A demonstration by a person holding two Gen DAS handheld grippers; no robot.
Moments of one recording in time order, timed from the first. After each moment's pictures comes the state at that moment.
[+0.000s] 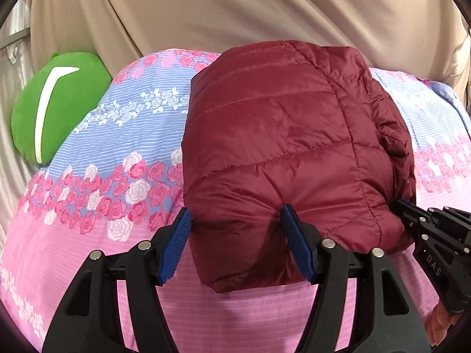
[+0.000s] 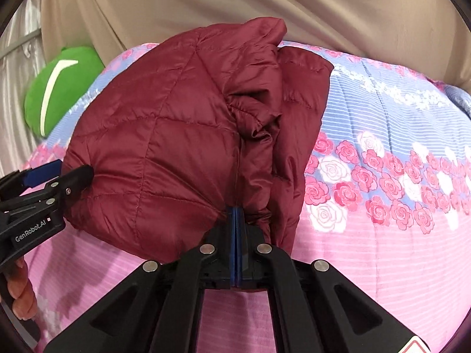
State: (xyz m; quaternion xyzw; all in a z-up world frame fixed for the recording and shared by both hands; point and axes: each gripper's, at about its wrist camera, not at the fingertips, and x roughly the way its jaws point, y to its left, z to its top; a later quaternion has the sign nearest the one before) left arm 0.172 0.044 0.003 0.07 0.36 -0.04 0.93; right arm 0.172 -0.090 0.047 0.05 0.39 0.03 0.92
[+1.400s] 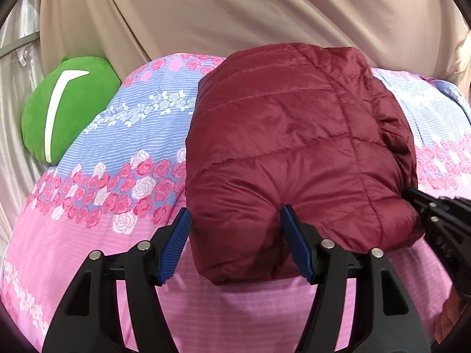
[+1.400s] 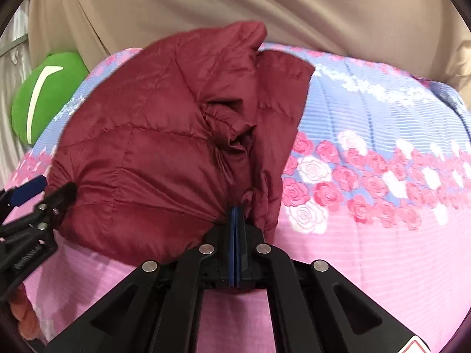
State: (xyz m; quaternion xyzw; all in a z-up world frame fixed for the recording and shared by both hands) left arm 0.154 0.038 0.002 0.08 0.35 -0.02 0.94; right arm 0.169 -0.094 0.054 0.06 0.38 -0.01 0.92
